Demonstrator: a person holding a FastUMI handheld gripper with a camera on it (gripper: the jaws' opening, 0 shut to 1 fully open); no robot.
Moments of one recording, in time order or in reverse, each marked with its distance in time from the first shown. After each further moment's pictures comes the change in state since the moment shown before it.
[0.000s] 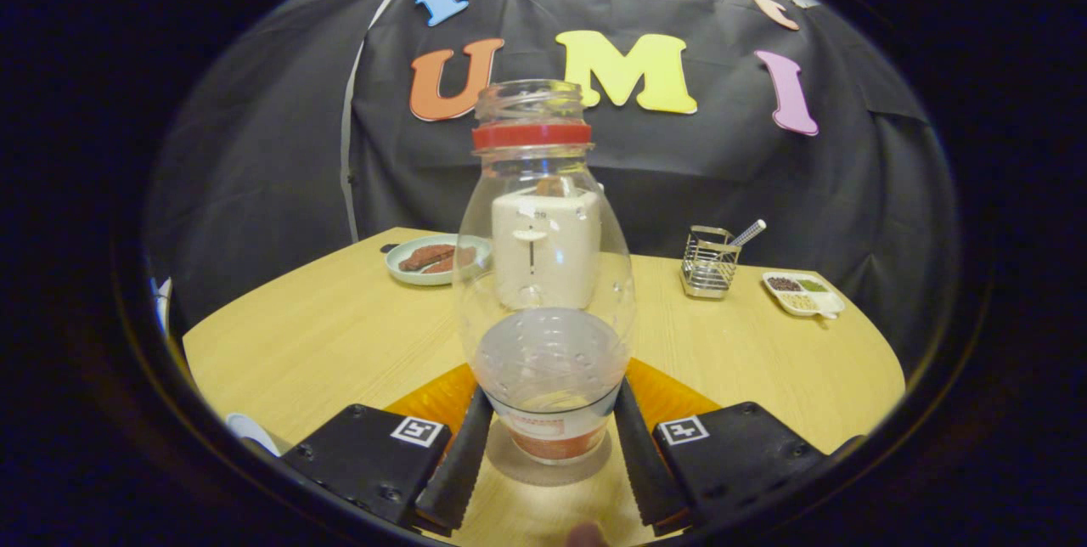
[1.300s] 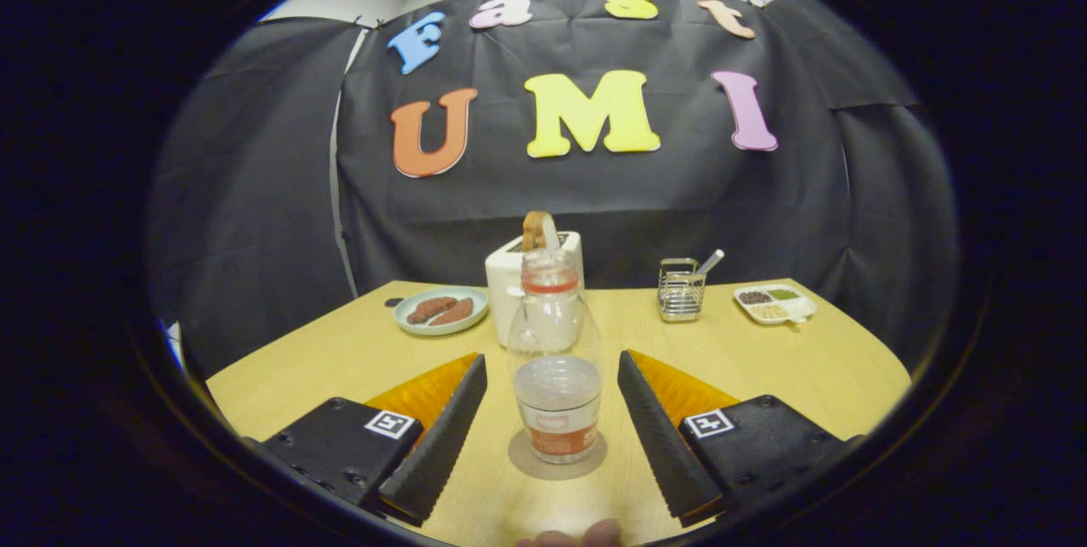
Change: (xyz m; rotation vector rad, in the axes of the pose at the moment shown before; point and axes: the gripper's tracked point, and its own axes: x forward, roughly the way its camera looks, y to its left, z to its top) arm -0.082 -0.004 0.059 0.109 -0.165 -0.032
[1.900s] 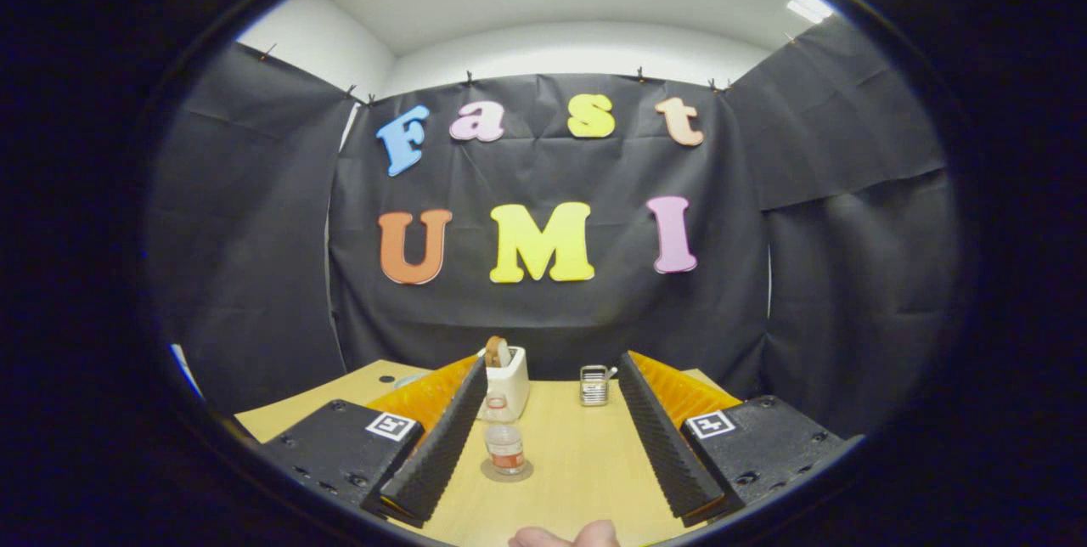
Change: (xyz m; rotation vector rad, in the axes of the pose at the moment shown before) arm -0.222 -0.044 0.179 -0.023 -0.272 -0.141
